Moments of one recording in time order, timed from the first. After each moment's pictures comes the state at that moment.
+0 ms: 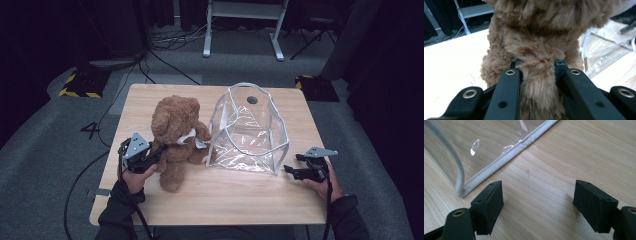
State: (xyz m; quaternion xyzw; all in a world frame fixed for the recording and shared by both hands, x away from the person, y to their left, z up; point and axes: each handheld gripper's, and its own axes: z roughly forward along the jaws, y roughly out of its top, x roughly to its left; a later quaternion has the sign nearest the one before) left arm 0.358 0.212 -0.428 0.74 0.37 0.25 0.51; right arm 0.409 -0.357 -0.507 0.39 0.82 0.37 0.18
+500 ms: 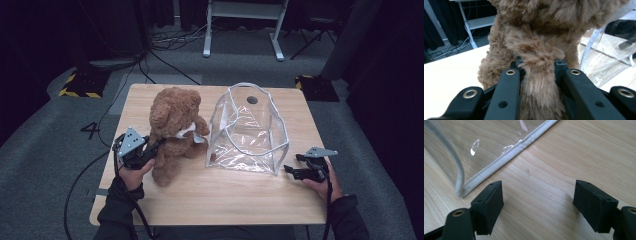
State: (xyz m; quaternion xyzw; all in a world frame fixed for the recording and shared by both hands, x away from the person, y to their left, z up) left arm 0.356 0.215 -0.405 0.71 0.36 0.28 0.54; right arm 0.409 -0.357 -0.507 0.39 0.82 0.37 0.18
